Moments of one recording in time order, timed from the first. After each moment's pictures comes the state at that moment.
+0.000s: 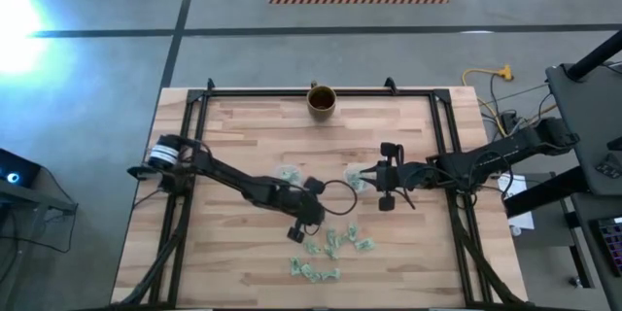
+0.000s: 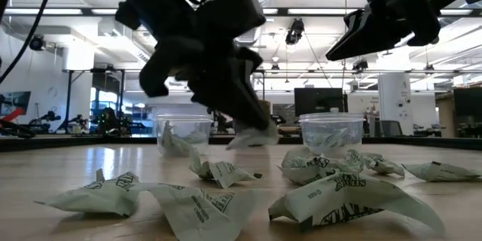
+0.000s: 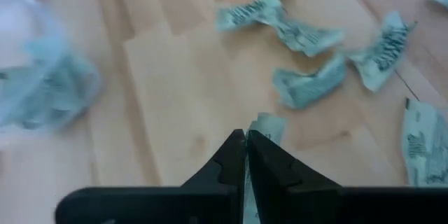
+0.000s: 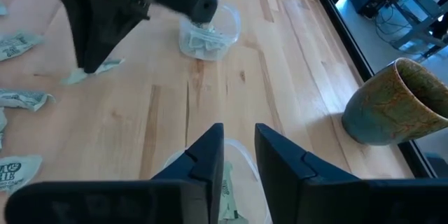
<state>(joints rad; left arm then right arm) -0.24 1.86 1.09 0.01 -0.06 0.24 0.24 1.09 0.54 -0.03 0.42 -0.09</state>
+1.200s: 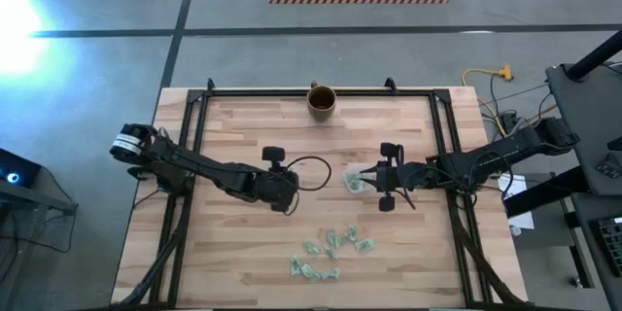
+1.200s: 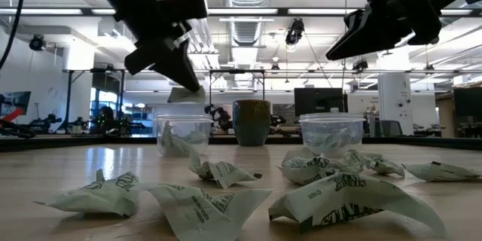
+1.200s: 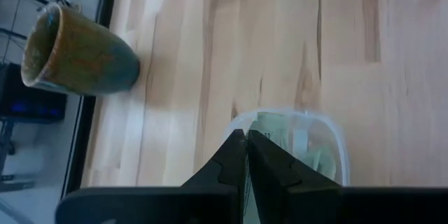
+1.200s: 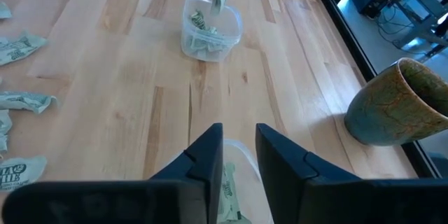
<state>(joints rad) -0.24 1.56 1.01 -0.47 -0.64 -0.02 0.24 1.09 0.54 -0.02 0.41 -0.08</state>
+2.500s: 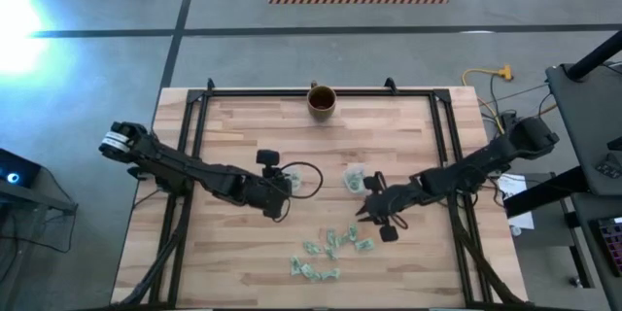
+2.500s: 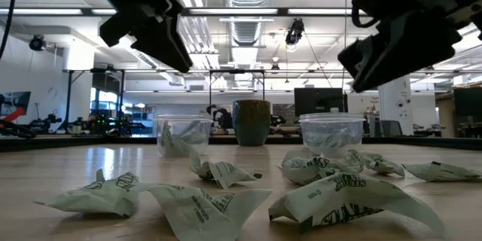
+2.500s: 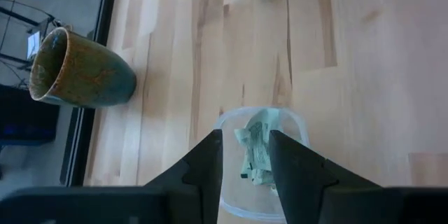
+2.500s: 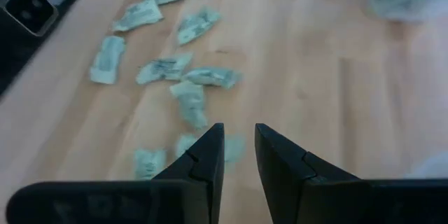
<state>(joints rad) -0.31 1.47 1.01 -0.53 -0.63 -0.02 0.36 1.37 0.55 0.13 0.03 0.18</state>
